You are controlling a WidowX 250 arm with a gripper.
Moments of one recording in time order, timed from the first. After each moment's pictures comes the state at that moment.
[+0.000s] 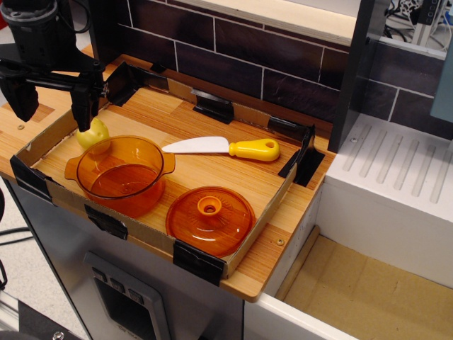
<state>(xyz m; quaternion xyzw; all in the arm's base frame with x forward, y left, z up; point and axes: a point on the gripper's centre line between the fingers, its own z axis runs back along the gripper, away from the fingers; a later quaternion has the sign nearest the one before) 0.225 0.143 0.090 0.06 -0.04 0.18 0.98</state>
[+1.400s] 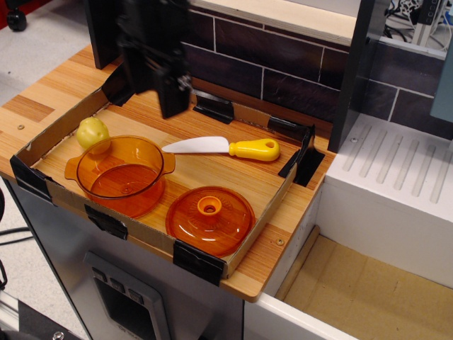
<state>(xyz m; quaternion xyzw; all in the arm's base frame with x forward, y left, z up) 0.287 0.068 0.086 -0.03 0.00 -0.21 0.98</state>
